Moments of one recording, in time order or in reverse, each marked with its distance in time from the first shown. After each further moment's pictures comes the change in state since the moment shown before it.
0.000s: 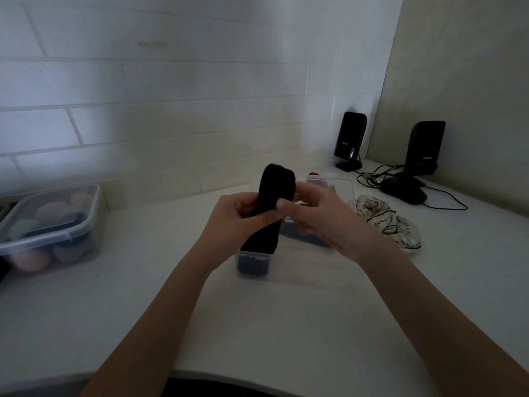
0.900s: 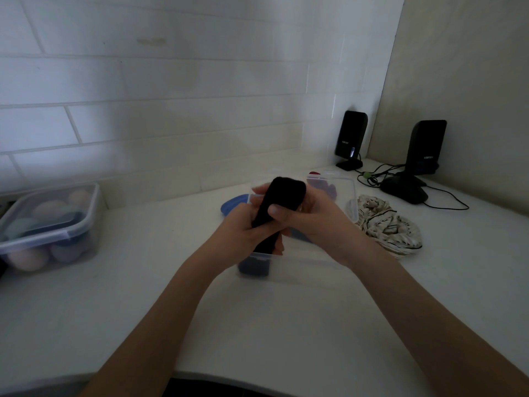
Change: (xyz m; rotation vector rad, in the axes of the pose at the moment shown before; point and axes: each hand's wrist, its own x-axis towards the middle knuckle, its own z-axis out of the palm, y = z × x) left_hand -0.004 -0.001 0.005 0.178 -0.218 0.011; right_hand -0.005 -0.002 0.015 0.130 -0.107 -0.203
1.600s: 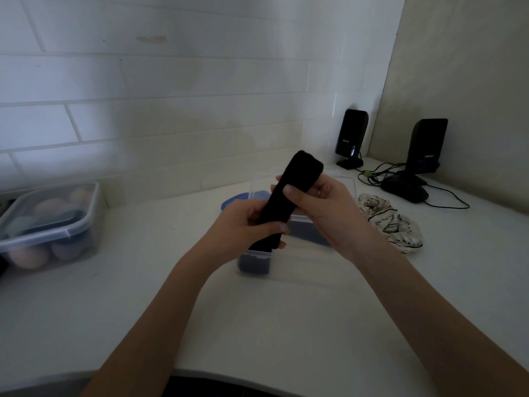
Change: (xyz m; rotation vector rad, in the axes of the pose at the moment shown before) left_hand 0.002 -0.005 -0.004 -0.185 -0.012 -0.075; right_hand 0.006 0.007 -0.014 0.183 0.254 0.029
